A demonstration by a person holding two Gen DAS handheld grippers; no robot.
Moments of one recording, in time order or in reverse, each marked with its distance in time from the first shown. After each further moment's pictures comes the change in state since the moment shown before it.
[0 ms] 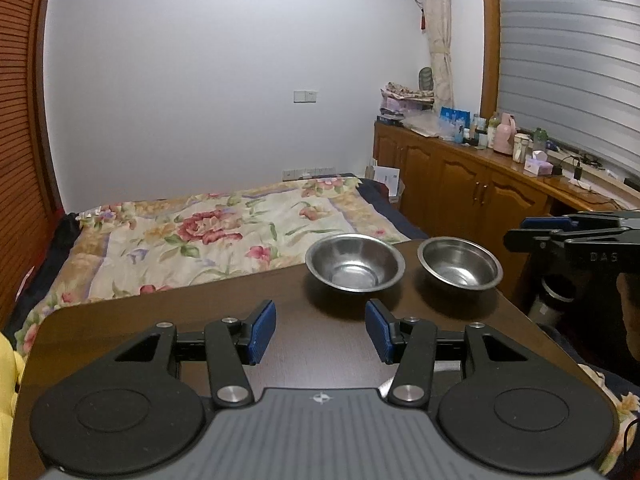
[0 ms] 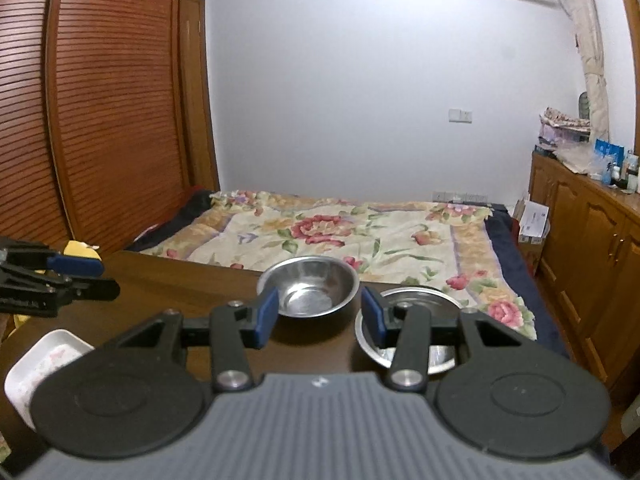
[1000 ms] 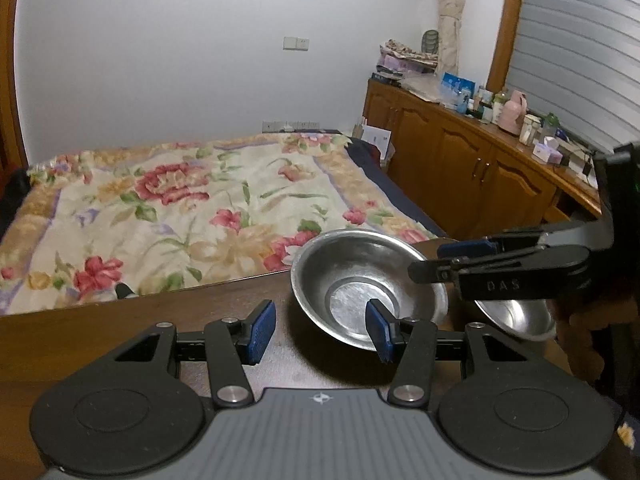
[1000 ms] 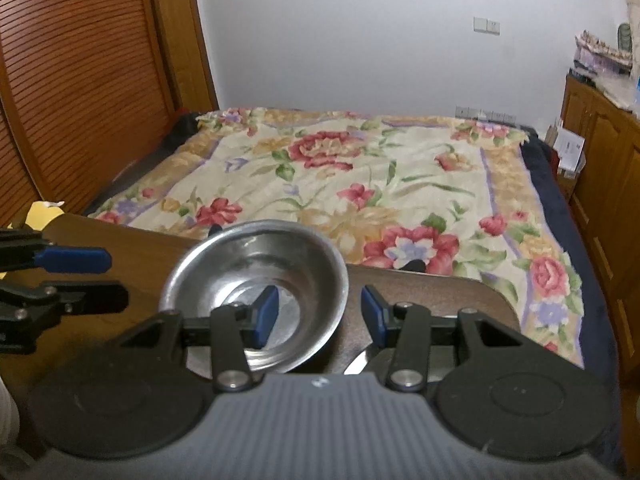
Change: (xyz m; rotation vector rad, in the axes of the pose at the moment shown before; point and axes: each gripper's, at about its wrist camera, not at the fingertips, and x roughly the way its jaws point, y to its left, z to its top) left arm 0.156 0.018 0.033 -0.095 0.159 -0.093; right arm 0.158 -0.020 0.017 0.033 0.292 0.044
